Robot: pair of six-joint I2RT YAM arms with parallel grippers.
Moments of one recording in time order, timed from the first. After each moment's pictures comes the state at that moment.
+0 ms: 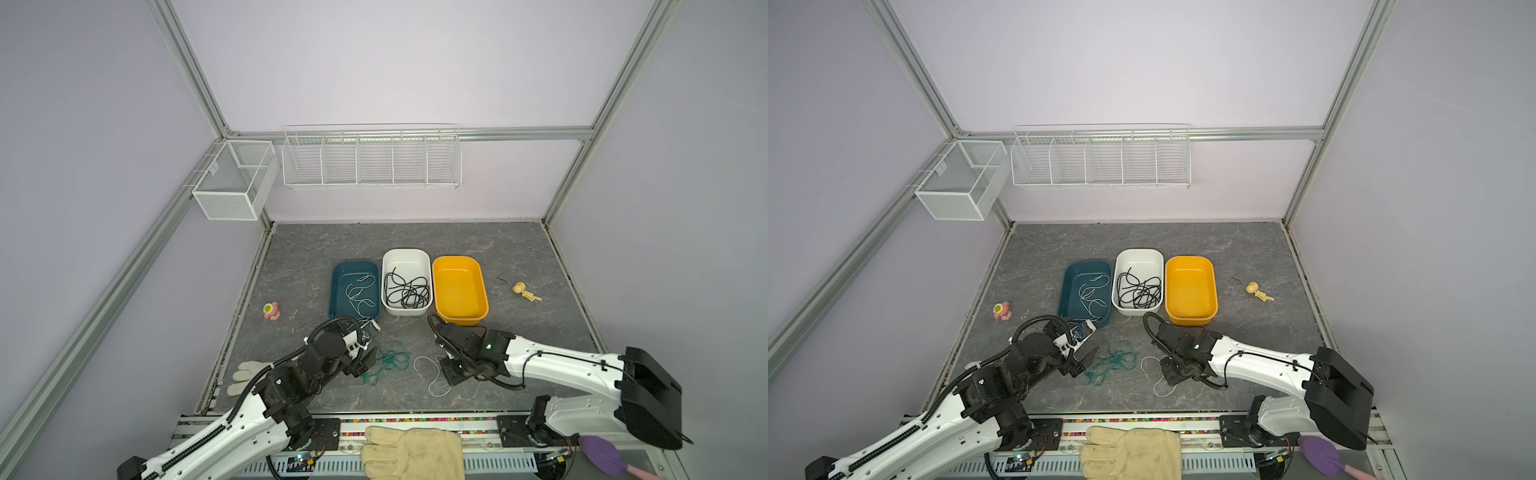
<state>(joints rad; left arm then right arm) -0.93 0.56 0.46 -0.42 -0.28 0.34 1.04 1.29 0.75 -0.72 0.02 0.58</state>
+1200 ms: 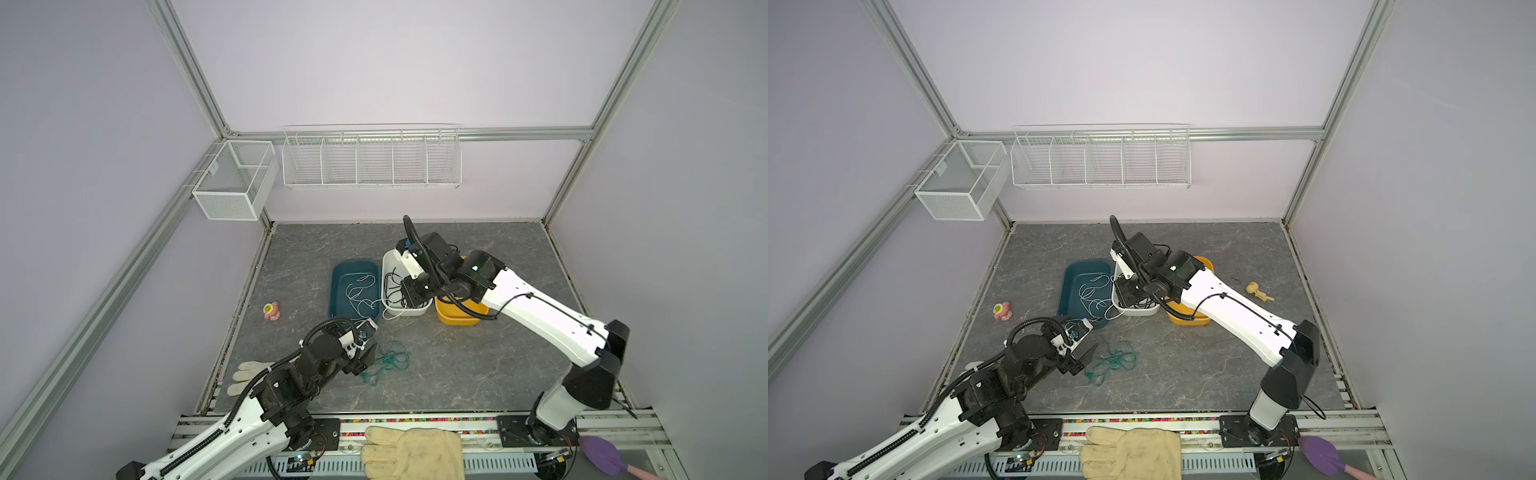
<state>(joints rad) -0.92 0.52 0.44 -0.38 -0.30 0.35 0.91 1.71 1.77 -0.96 -0.05 0.33</state>
